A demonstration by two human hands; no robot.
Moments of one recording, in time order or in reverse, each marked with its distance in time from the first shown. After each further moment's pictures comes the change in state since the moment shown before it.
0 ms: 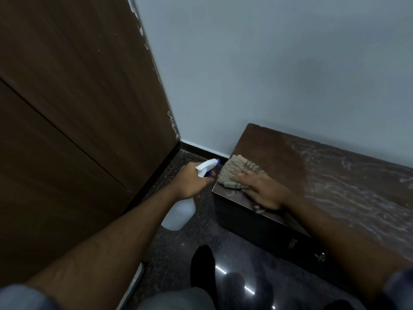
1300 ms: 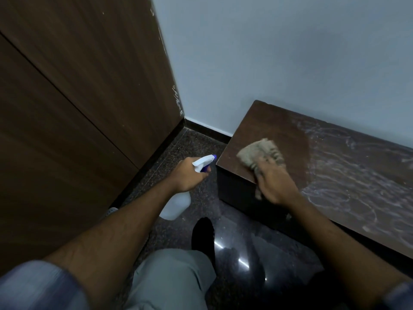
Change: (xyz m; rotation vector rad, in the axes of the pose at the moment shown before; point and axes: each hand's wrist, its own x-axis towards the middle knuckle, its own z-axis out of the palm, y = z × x) left_hand -0.041 -0.050 0.012 0.035 -0.004 -0.124; right_hand -0.043 -0.043 0.026 -0.075 0.152 0.409
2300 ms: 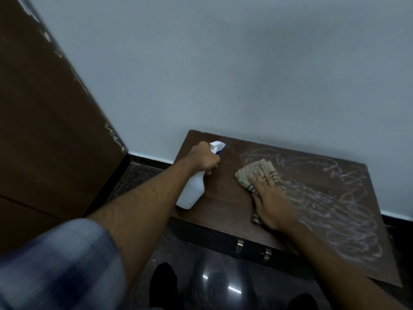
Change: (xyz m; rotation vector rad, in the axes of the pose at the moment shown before) left_hand 0.148 0.203 0.113 0.110 -0.181 0.042; right_hand -0.040 0.136 -0.047 -0.067 0.135 0.265
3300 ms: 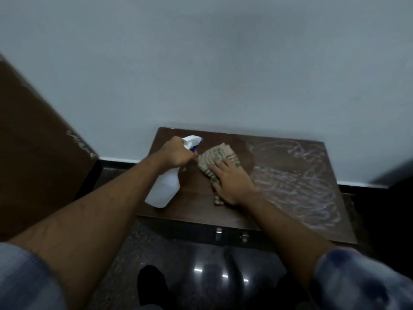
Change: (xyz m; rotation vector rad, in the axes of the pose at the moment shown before) left_hand -0.022 0.017 -0.001 0.036 -0.076 0.100; right_hand 0.022 -0.034 -0.015 -0.097 -0.083 -0.053
